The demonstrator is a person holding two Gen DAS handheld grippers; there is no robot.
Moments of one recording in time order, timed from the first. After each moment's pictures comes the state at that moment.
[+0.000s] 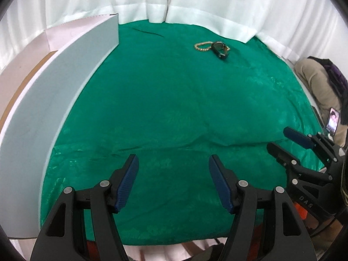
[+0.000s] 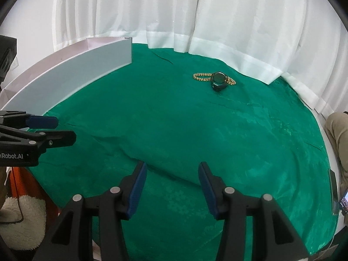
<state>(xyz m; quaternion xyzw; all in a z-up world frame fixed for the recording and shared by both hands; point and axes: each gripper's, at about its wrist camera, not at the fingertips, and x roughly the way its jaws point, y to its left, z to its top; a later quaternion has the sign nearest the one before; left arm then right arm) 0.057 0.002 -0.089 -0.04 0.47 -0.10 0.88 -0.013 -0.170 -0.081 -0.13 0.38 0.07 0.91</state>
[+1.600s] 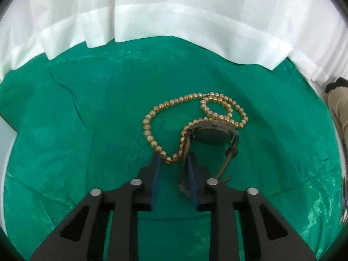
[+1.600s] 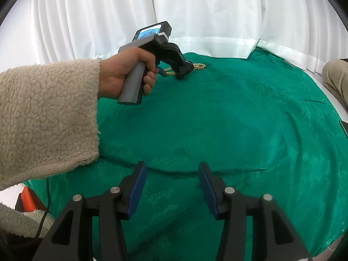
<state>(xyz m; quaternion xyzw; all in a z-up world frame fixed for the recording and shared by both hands) 0.363 -0.159 -0.118 -0.04 0.46 -0.08 0.88 -0.020 -0.262 -0.106 0.01 0.35 0.08 0.94</state>
